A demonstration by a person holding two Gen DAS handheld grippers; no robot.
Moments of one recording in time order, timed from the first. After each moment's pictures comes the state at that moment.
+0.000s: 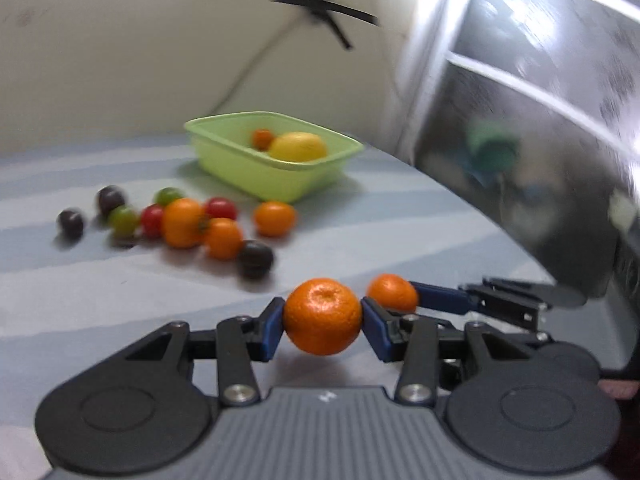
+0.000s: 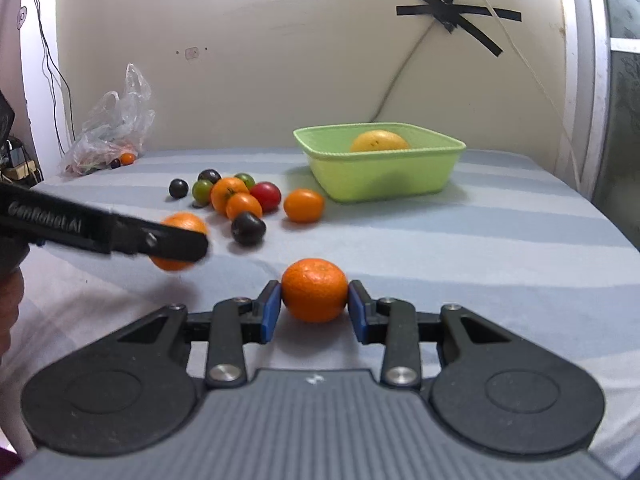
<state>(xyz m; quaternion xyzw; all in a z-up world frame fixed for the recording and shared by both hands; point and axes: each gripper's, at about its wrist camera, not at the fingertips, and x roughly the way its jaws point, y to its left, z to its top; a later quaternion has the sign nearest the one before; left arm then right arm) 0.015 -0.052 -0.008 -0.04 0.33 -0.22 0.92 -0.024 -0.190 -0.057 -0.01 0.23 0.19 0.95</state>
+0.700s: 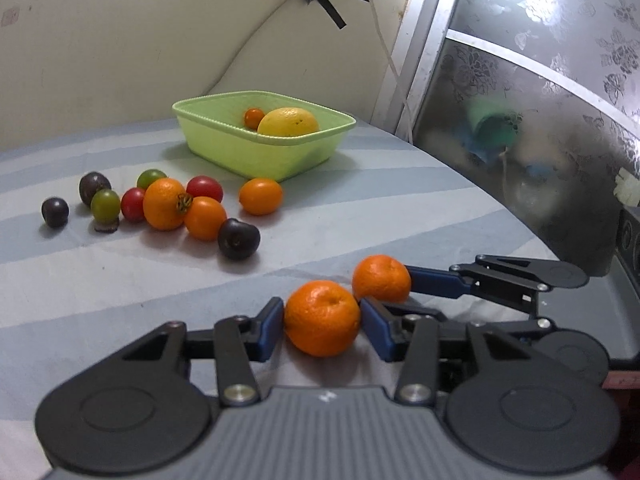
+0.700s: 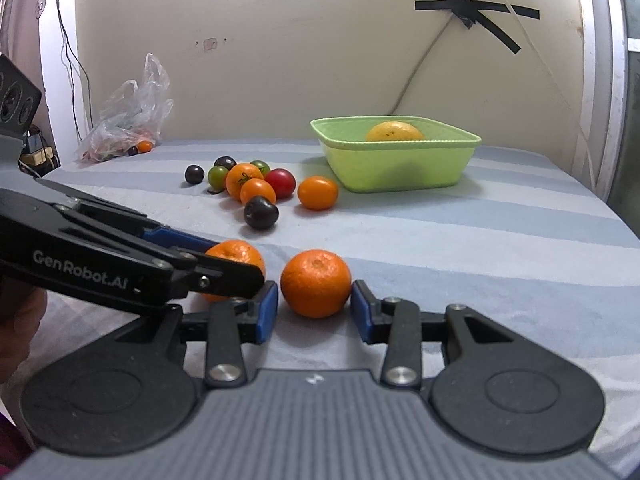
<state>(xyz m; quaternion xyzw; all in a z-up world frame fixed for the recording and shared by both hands) 0.021 -0.061 -0.016 -0.04 0.35 -0.22 0.91 -0.022 -0.195 -0.062 -0.02 0.24 0.23 0.94</state>
